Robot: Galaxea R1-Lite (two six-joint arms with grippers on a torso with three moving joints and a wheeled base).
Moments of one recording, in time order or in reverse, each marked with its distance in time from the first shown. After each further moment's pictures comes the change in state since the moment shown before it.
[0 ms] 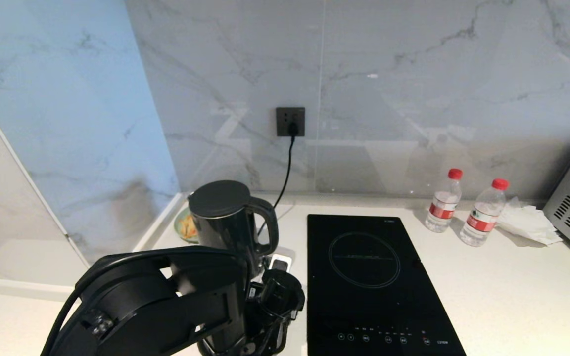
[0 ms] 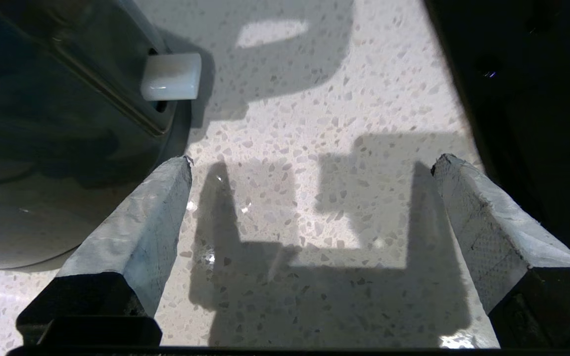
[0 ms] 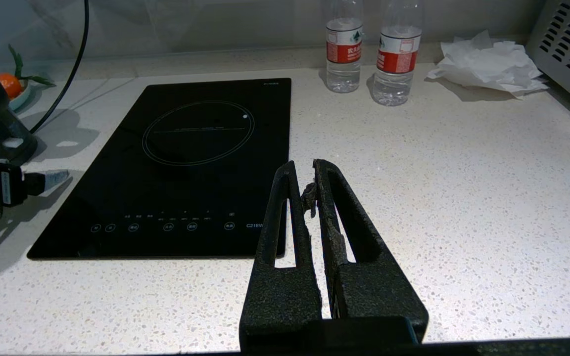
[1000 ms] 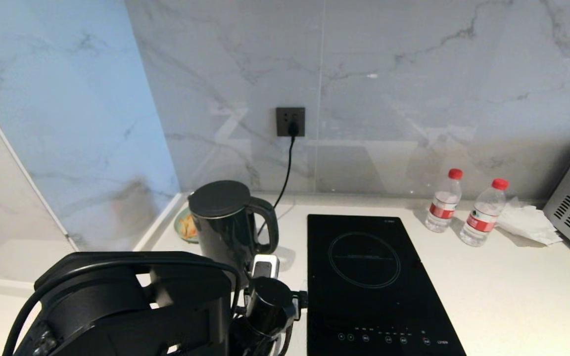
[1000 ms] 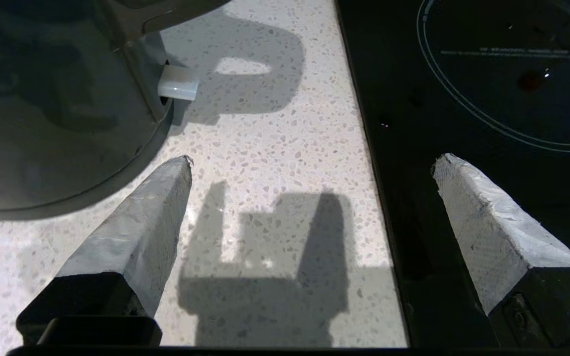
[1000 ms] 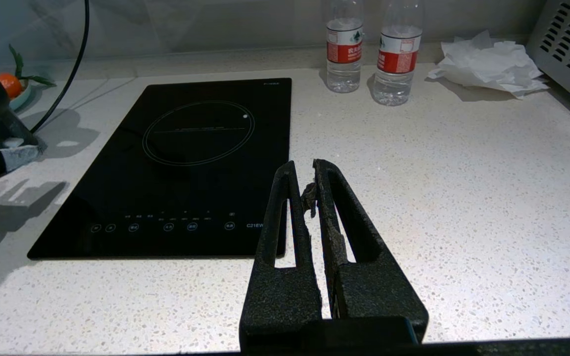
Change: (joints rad) left arm -0.048 -0.108 0.202 -0.239 -0.009 -0.209; right arm 0.000 0.000 0.000 0.000 0.000 0.000
